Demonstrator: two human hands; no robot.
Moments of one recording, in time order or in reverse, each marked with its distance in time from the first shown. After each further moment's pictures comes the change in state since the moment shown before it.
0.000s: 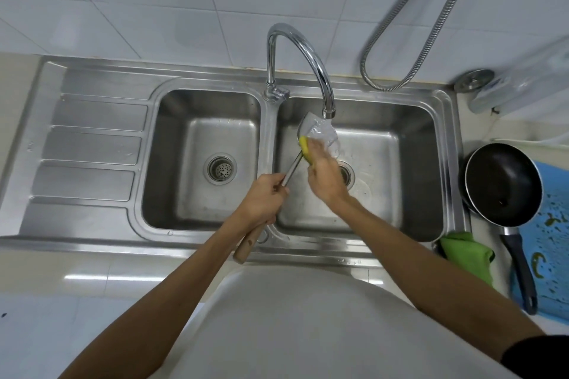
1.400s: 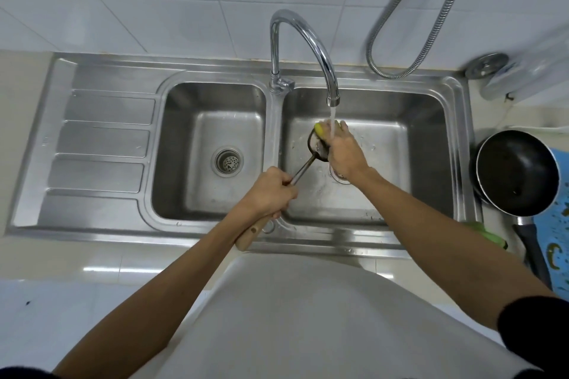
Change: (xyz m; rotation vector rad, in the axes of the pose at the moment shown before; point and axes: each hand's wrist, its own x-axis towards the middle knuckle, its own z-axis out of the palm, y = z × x) left_hand -0.011 0.015 -0.001 0.071 -0.075 -0.143; right_hand 0.033 0.041 -0.016 -0.317 -0.112 -0.138
